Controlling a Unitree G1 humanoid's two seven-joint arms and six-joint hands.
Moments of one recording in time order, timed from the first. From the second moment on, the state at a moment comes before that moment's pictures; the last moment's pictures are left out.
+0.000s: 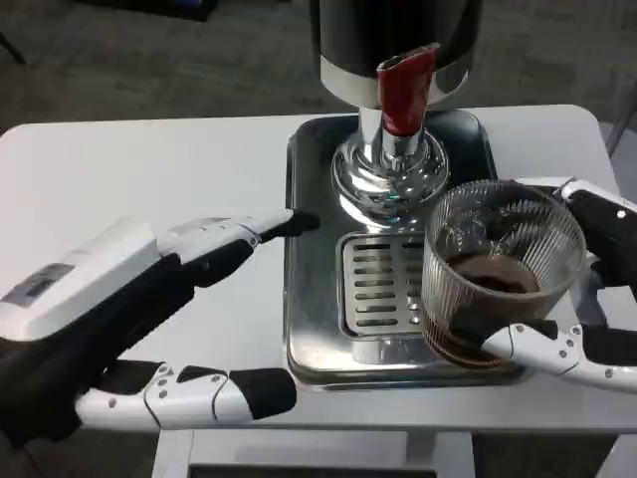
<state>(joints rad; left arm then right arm) 0.03 0.73 0.34 -0.59 0.01 -0.24 -0.58 0.08 -0.28 -0.12 -0.65 -0.24 -0.06 0.13</state>
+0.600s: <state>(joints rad) 0.14 0.74 0.46 -0.72 0.00 -0.23 -0.60 0.08 -0.28 -0.10 -0.68 -0.25 -0.06 0.16</state>
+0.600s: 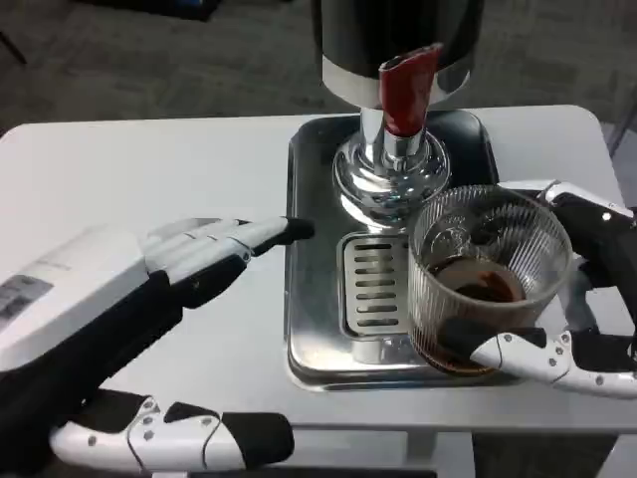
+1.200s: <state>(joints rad) 0.20 0.76 0.54 -0.86 0.01 -0.17 -0.66 0.06 -0.29 -0.10 -0.69 -0.25 -0.05 0.20</state>
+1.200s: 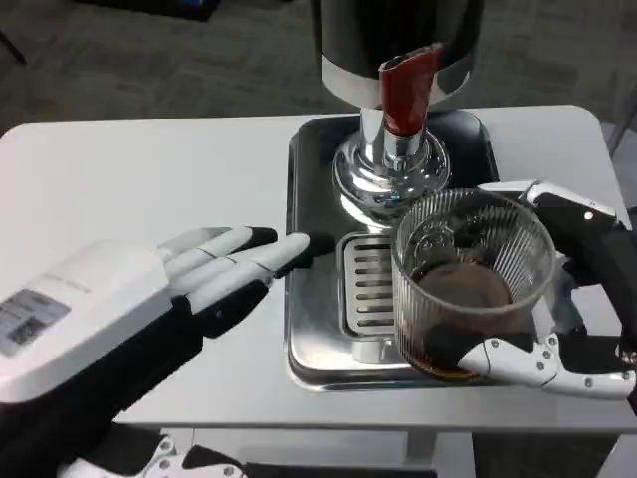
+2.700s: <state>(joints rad) 0.33 0.73 0.65 -0.94 0.01 -0.16 -0.66 0.07 -0.32 -0.06 -0.71 -0.26 -0.01 0.24</state>
